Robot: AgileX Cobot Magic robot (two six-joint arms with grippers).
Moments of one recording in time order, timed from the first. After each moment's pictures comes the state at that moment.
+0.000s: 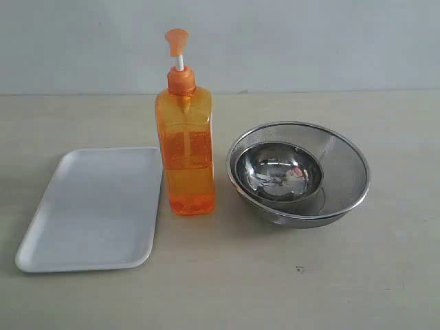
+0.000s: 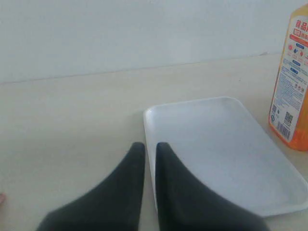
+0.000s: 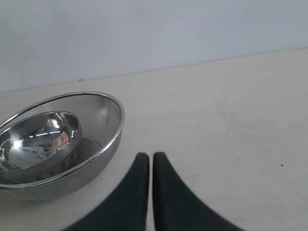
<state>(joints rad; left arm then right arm) 0.02 0.00 0.00 -0.17 0.29 0.27 0.06 0.01 0.00 -0.03 0.26 0.20</state>
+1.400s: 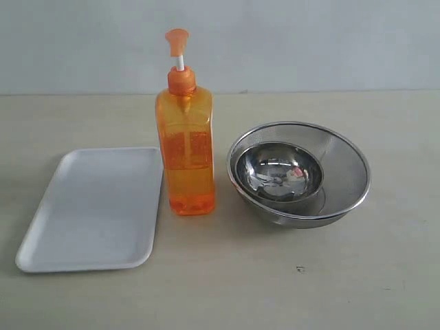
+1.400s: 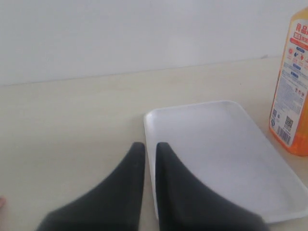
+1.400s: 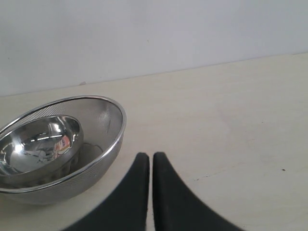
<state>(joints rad) 0.02 0.00 0.00 -0.17 0.28 0.27 0.06 0.01 0.00 -0.03 0.25 0.20</state>
